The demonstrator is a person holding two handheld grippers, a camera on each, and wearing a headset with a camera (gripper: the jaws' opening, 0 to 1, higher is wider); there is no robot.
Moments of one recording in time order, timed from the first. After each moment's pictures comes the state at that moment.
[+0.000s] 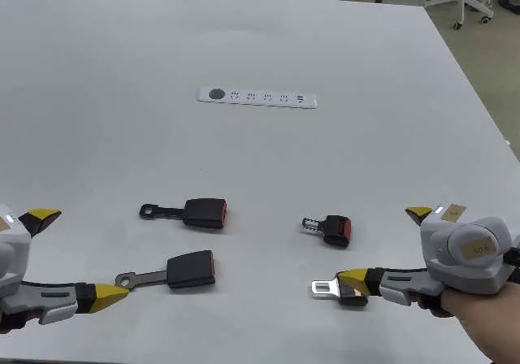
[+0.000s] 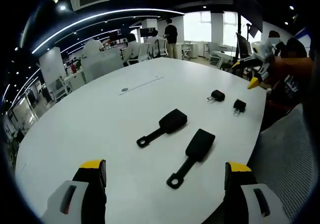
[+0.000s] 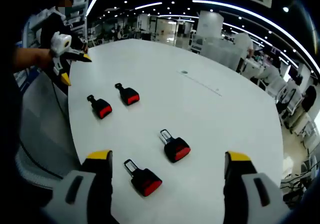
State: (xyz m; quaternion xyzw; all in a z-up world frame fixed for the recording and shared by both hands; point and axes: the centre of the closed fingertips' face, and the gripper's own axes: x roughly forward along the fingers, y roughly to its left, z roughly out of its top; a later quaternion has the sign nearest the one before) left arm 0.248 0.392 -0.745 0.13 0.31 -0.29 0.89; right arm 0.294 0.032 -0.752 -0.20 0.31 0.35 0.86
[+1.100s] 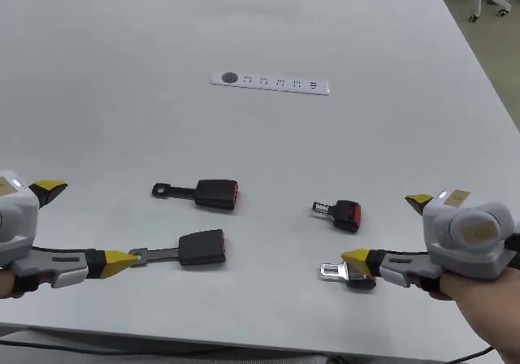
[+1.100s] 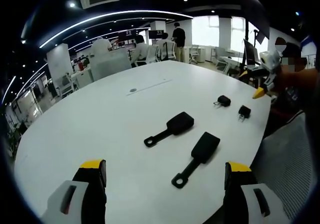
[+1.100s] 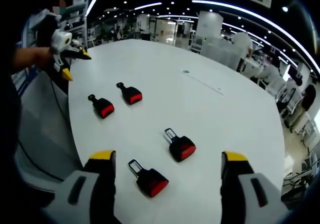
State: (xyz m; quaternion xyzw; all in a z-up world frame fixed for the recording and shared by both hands) left arm 0.247 0.402 -0.743 0.12 0.31 -0.27 0.90; right arm 0.283 0.034 -0.760 -0.19 0.31 0.34 0.87
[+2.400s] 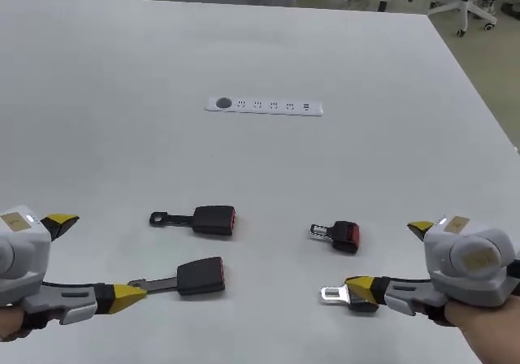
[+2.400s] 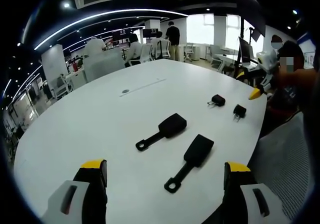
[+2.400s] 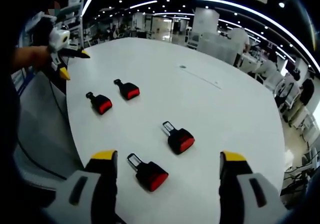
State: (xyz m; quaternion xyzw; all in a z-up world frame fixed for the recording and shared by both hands) left arm 0.250 0.380 -0.742 0.12 0.32 -0.29 0.89; right arm 0.278 0.023 -0.770 -0.18 0.33 0.32 0.87
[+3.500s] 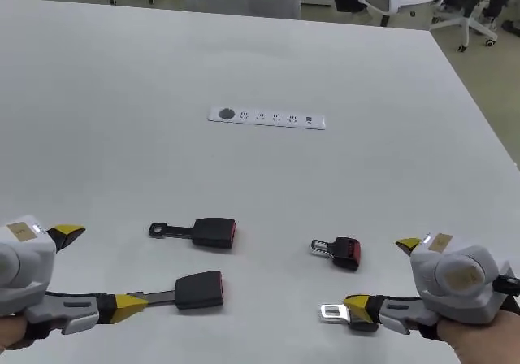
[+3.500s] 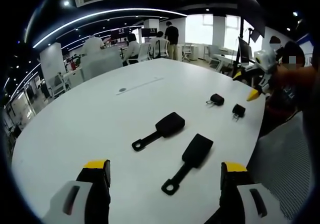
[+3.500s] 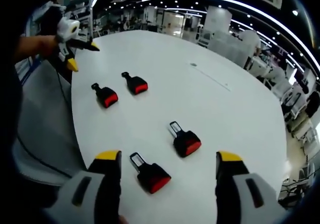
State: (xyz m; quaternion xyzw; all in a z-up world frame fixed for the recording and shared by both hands) left arm 0.250 0.369 -0.758 0.12 0.32 -0.31 0.88; right arm 0.276 0.040 -0.777 -0.23 0.33 0.37 0.84
